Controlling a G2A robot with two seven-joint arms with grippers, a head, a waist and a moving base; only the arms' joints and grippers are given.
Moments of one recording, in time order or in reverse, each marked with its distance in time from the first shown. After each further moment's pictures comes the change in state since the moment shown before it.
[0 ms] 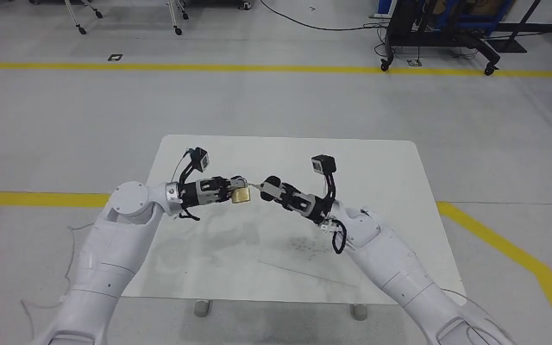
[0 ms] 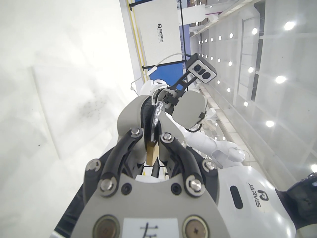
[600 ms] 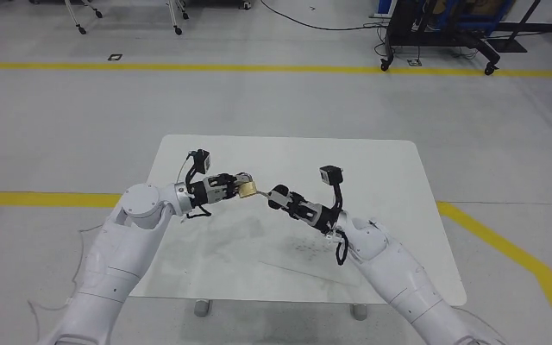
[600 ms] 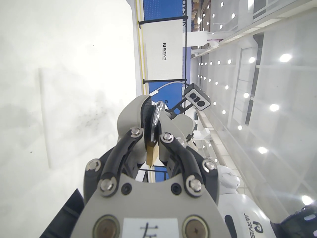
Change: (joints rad) left arm 0.020 -0.011 0.038 -0.042 0.044 0.122 0.192; right arm -0.103 0.025 0.072 -0.083 -0.118 0.051 -0.053
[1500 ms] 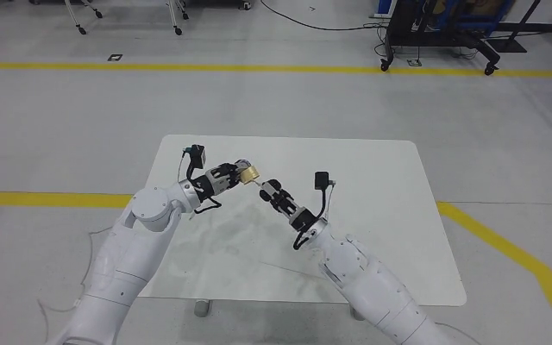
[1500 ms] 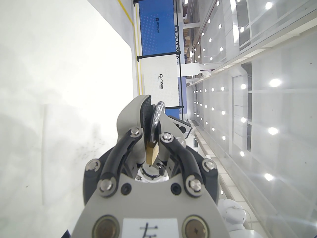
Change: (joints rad) left arm 0.019 -0.021 0.009 -0.034 0.012 -0.030 0.211; right arm -0.081 -0.067 -0.079 -0.119 -0.120 0.472 -0.416
